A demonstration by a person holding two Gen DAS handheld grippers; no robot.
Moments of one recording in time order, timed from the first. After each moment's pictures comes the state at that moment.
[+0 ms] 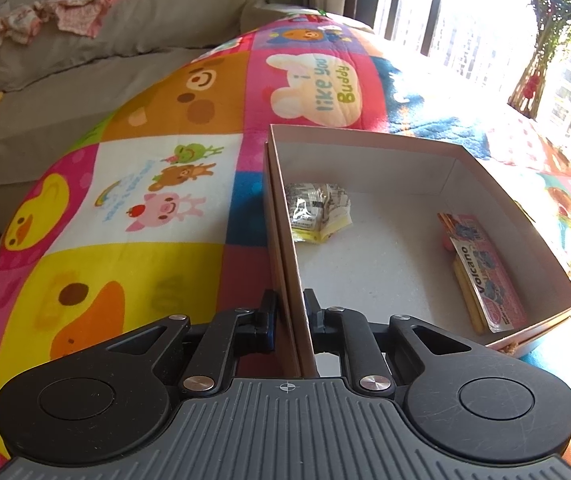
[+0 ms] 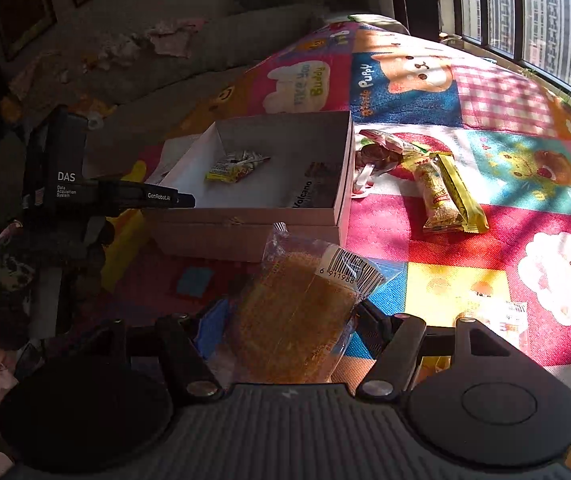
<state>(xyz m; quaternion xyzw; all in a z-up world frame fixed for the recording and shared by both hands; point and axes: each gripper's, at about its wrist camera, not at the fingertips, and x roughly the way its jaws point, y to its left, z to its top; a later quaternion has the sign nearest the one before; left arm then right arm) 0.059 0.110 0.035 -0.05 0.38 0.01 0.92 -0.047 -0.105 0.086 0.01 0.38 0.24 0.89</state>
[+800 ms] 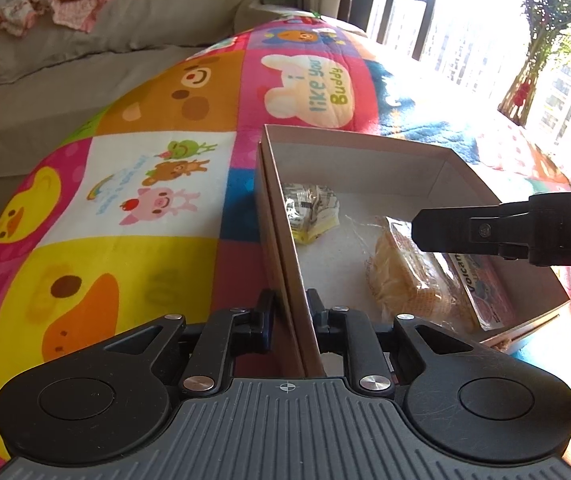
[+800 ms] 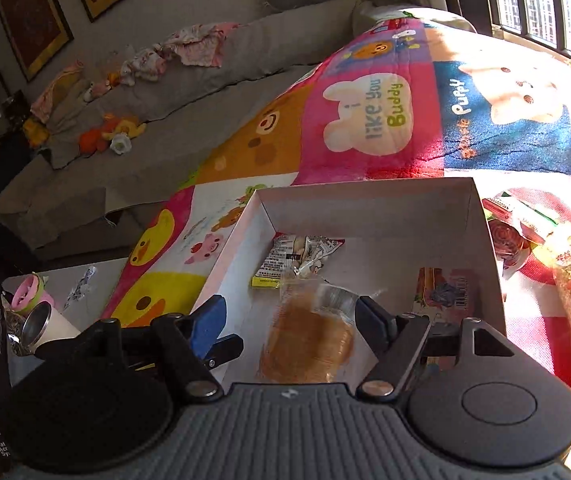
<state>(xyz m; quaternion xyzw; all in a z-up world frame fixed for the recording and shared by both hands) 0.054 0.115 0.034 -0.07 0.37 -0.01 0.92 0.094 -0.008 0.074 0.05 0.39 0.27 0.88</state>
